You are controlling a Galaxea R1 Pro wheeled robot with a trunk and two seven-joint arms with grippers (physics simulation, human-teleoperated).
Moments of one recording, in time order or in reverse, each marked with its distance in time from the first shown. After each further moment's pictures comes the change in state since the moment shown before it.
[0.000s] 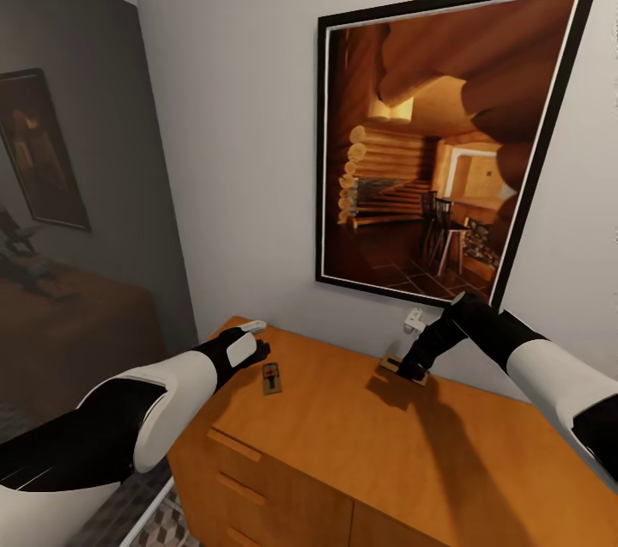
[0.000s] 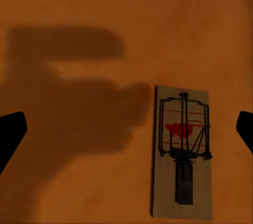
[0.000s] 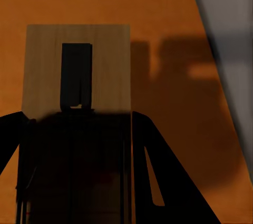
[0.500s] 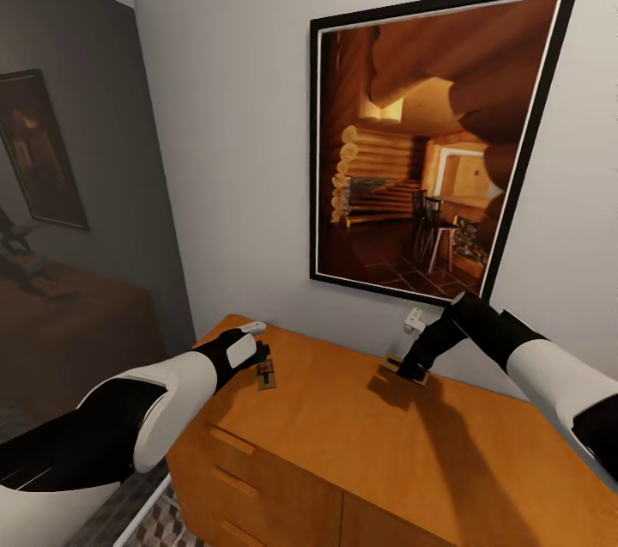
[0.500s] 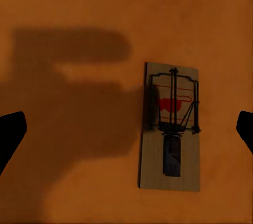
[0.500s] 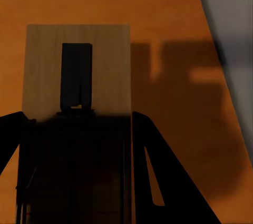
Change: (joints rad) left arm 0.000 0.000 0.000 0.010 -0.001 -0.004 0.002; right arm 0.000 0.000 0.000 0.000 0.000 0.000 0.000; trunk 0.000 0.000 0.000
